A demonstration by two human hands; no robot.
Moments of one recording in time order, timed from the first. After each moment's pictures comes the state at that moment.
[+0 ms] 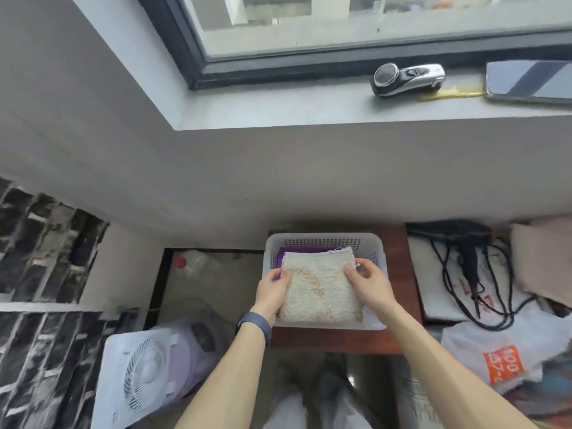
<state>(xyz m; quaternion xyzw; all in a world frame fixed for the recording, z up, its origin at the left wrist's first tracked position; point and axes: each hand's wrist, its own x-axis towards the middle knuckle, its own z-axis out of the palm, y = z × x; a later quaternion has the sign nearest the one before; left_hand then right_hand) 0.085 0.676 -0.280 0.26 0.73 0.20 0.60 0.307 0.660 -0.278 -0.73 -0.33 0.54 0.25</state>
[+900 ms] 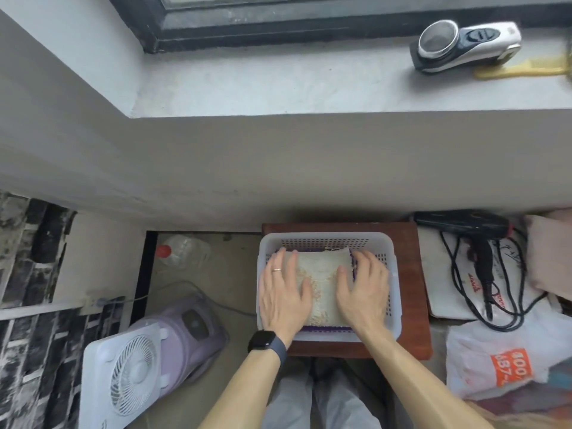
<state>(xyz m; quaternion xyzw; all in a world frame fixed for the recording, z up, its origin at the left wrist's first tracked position) 0.109 0.687 -0.310 0.70 0.68 0.08 0.19 0.262 0.675 -0.318 -0.81 -0.50 0.23 0.20</state>
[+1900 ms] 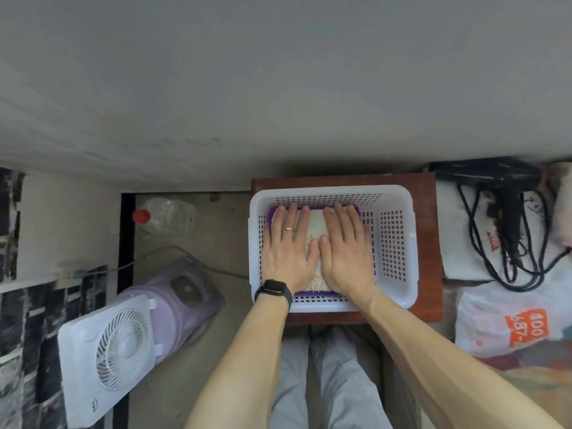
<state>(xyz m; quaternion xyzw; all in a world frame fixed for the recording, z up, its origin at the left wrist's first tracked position) 0.102 0.708 -0.388 0.76 0.61 -0.05 0.21 0.243 0.680 -0.393 -0.73 -0.64 0.23 0.06</state>
